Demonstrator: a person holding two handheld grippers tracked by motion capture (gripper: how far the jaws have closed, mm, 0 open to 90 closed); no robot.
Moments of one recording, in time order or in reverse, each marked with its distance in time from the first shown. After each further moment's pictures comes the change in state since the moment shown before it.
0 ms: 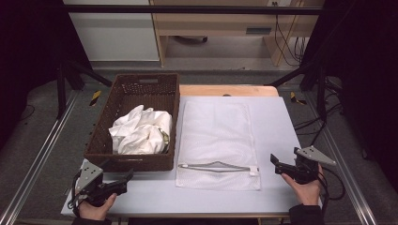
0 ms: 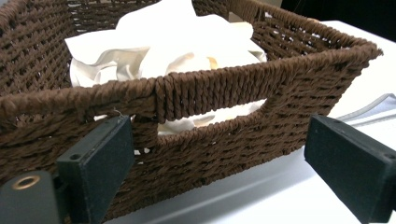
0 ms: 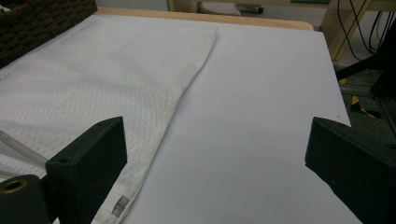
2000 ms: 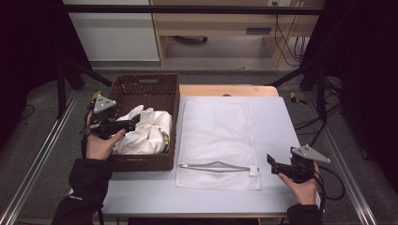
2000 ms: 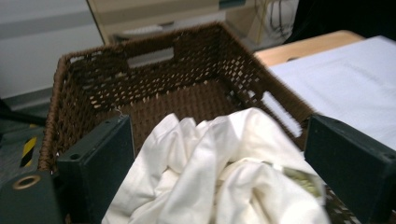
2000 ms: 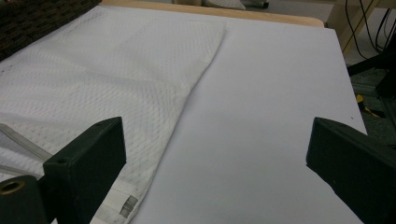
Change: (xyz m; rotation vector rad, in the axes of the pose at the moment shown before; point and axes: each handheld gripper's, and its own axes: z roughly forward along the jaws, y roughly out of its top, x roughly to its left) left arm 0.030 0.144 0.091 0.102 0.048 0.093; right arm 0.008 0.002 0.006 0.030 0.011 -0.021
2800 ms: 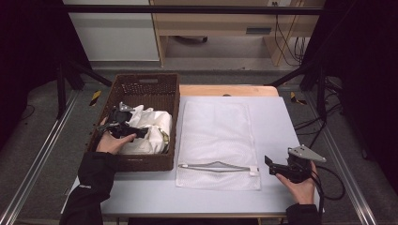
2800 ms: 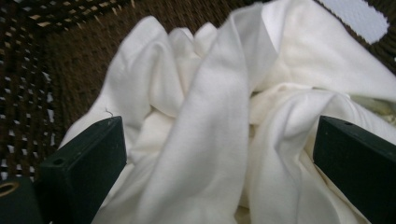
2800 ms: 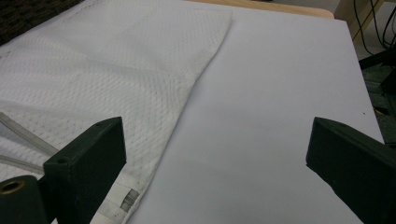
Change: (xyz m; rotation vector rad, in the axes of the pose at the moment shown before) left arm 0.007 -0.035 0.072 0.341 -0.040 0.069; right arm 0.003 -0.003 0.007 0.033 0.010 -0.026
